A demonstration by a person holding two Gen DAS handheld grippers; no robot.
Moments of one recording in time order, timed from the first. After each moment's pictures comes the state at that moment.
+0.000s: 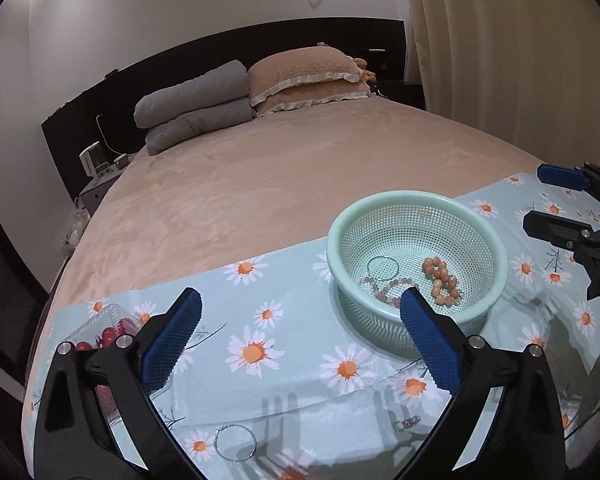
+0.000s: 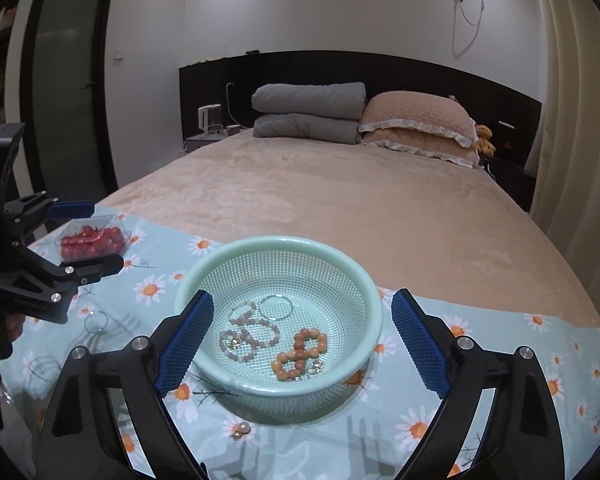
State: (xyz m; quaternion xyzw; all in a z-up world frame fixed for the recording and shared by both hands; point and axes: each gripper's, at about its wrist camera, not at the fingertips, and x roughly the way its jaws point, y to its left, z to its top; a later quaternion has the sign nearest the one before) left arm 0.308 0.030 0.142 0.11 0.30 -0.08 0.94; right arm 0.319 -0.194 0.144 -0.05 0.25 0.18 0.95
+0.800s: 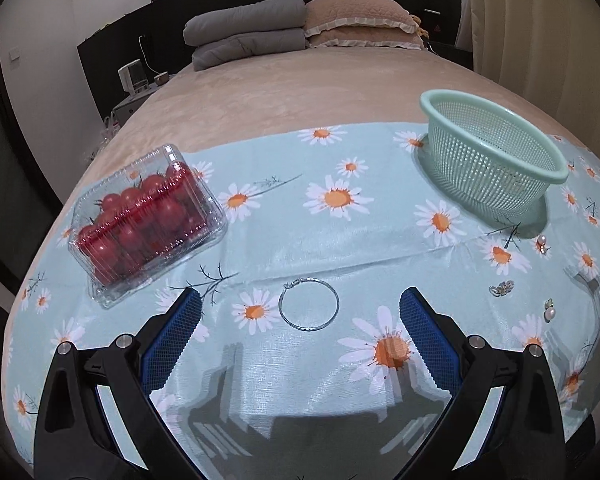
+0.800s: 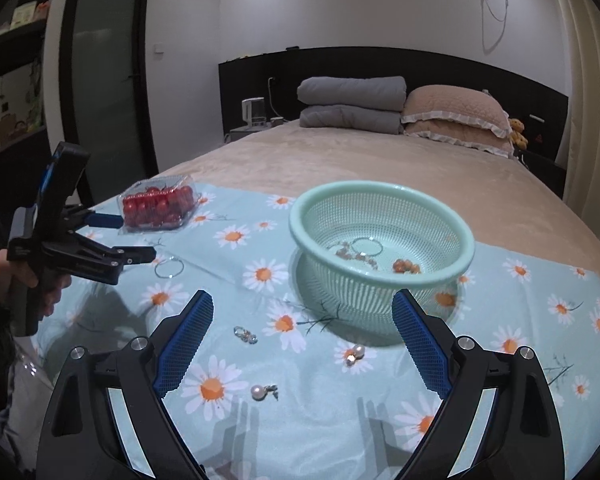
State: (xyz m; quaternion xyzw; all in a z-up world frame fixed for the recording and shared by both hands) left arm 0.260 0.125 0.045 0.06 0.40 -0.01 0.92; right arm 0.235 -0.141 0.068 -0.04 0.27 0.25 0.93
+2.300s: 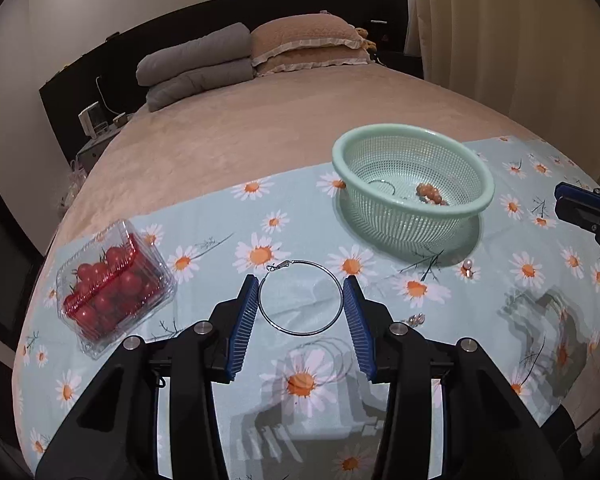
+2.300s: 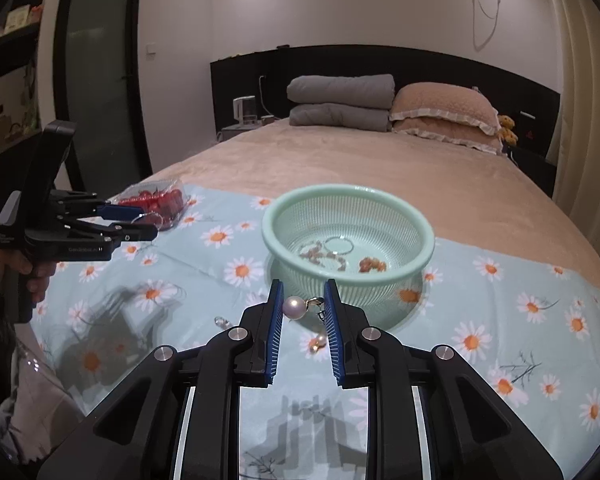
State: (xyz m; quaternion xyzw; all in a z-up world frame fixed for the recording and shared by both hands) left arm 0.251 0.061 0.112 0.10 0.36 -0.09 0.92; right arm 0.232 -0.184 0.121 -0.05 0.25 0.23 0.94
